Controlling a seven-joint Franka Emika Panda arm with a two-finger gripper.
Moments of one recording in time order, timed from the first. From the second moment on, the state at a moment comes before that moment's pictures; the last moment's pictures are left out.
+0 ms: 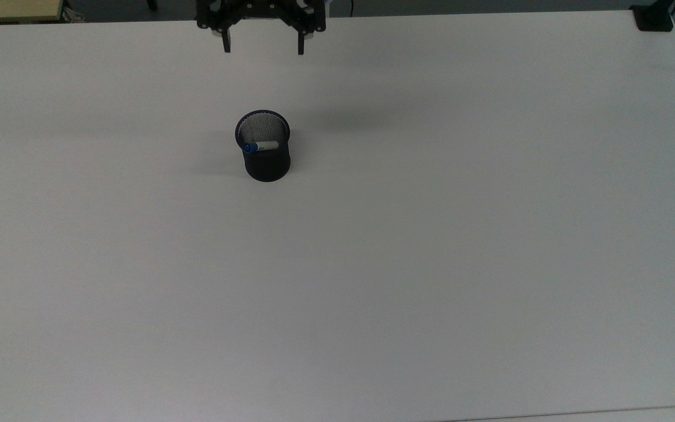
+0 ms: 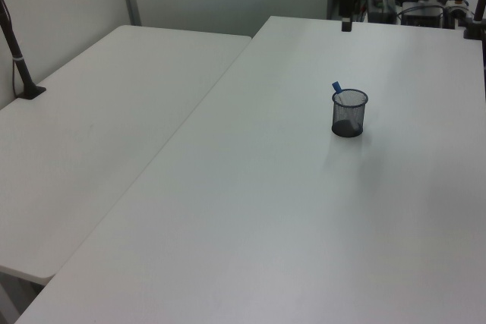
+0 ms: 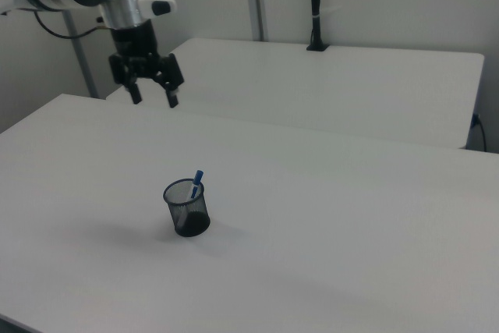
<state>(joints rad) 0.07 0.09 -0.01 -1.54 -0.07 1.63 0.01</state>
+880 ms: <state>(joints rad) -0.01 0.11 -0.01 -1.65 -0.07 1.73 0.00</state>
